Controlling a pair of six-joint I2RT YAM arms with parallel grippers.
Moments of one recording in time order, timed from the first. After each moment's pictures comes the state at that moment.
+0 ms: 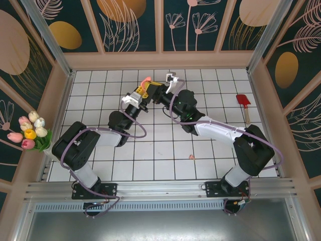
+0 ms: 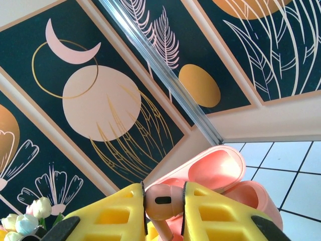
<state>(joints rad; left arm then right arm) -0.58 1.70 0.63 1.51 0.06 0.06 0.77 1.58 1.00 0.76 -0.14 0.68</state>
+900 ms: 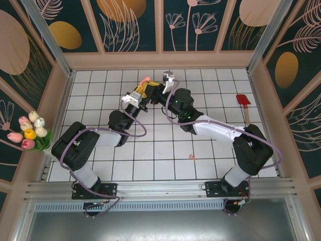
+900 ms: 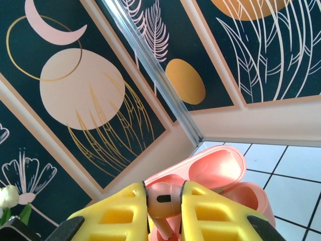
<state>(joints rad) -0.58 1.69 0.63 1.47 0.04 0.06 0.79 1.59 1.04 0.67 -0.09 0.54</state>
